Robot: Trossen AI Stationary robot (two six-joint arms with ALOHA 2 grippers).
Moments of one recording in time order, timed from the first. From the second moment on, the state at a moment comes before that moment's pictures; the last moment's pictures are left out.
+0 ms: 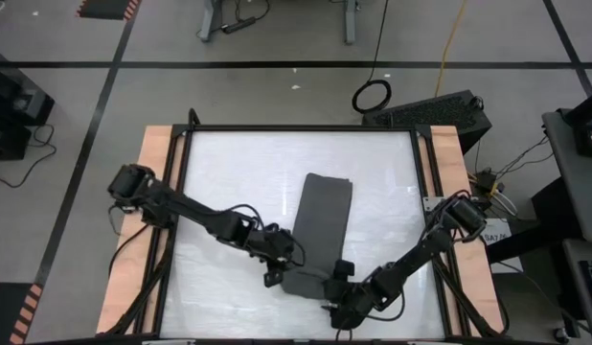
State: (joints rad) left arm -0.34 1.72 1.12 -0.27 0.04 -0.54; right arm 0.71 1.98 1.10 -0.13 0.39 0.79
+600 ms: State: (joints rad) left arm -0.58 1.93 1.10 0.09 -0.26 -0.20; right arm 0.69 1.99 1.10 -0.09 0.36 0.77
